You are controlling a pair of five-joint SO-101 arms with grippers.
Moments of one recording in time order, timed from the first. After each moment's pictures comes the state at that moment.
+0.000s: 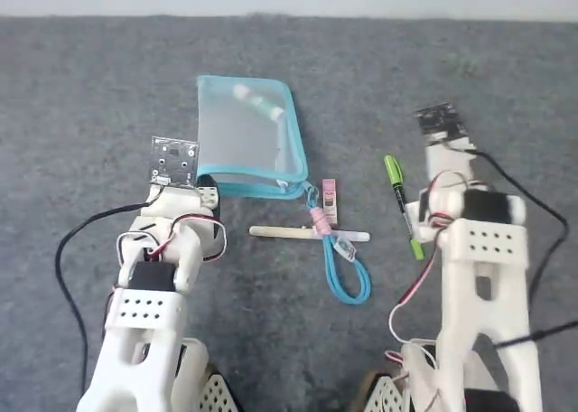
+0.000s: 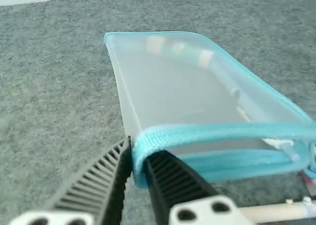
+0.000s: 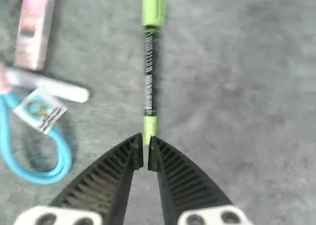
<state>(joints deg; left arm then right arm) -2.7 -54.1 76.8 25.7 1.5 0.1 -31.6 40.2 70.4 19.6</state>
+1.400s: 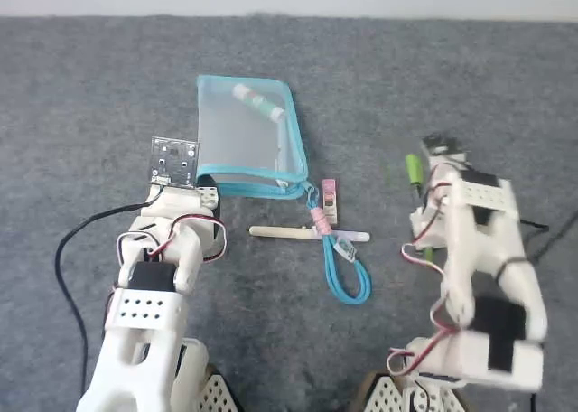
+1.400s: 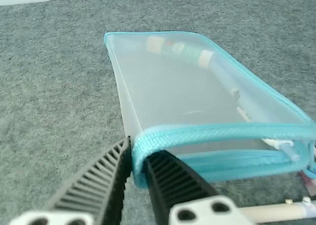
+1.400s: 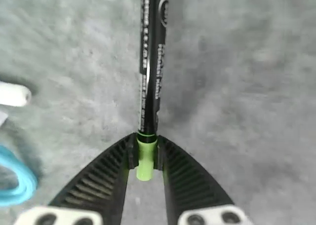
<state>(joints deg) -2.7 -54.1 76.8 25.7 1.5 8.2 -7.6 36.8 63.9 18.1</state>
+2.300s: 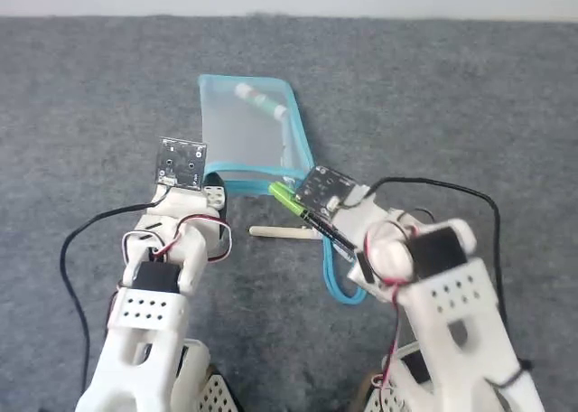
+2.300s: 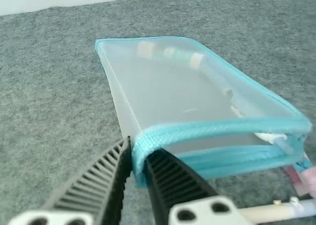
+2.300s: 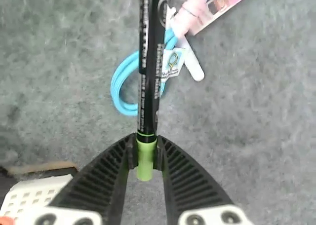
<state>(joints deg) -0.1 -54.1 76.9 24.6 1.5 -25.1 -44.9 37.2 90.4 34.0</state>
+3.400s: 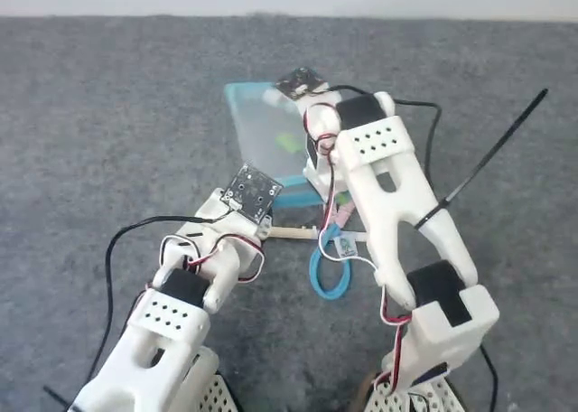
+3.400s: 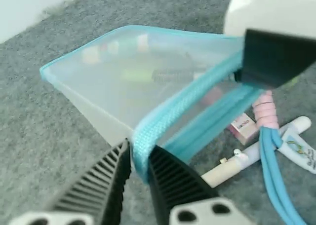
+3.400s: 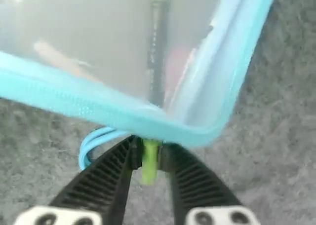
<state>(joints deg) 14.7 -54.1 80.1 24.0 -10.6 -25.5 10.5 -9.9 89.6 15.5</state>
